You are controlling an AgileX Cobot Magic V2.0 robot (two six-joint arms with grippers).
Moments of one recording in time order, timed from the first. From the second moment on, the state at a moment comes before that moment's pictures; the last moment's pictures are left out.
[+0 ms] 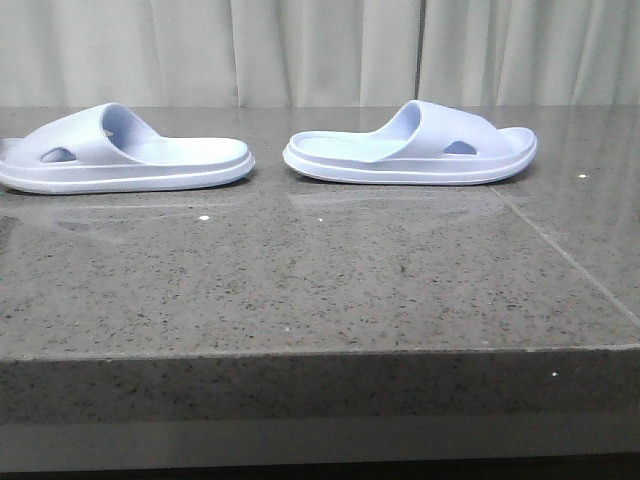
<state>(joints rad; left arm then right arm) 0.33 1.84 -1.30 -0.99 0.91 0.63 0.08 0.24 -0.44 0.03 0.44 0.06</state>
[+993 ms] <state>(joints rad) 0.19 1.92 -1.33 -1.07 0.92 0.65 0.08 0.24 -0.44 0.03 0.44 0.06</state>
